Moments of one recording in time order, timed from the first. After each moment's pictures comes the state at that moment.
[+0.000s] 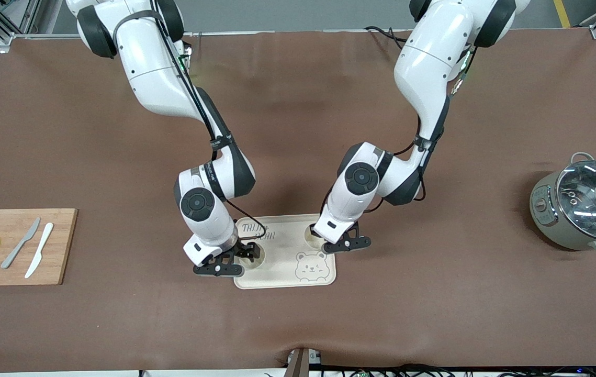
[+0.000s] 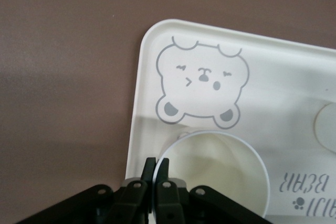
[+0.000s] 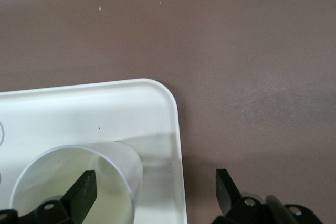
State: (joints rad) left arm -0.62 0.86 0.03 -1.34 -0.12 2.42 -0.70; right arm 0.63 0.92 -0.25 -1.27 0.22 2.36 0.39
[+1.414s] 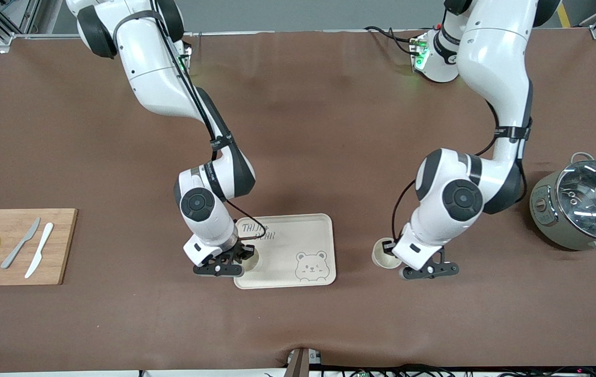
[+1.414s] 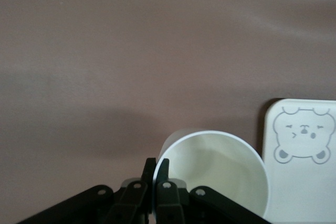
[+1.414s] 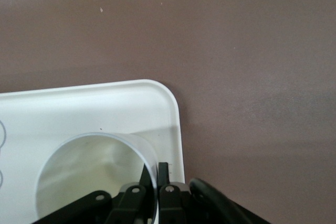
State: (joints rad) left arm -0.41 0.70 0.11 -1.33 -0.12 2.14 -0.36; right arm 0.63 0.92 -0.25 -1.26 0.22 2.36 0.39
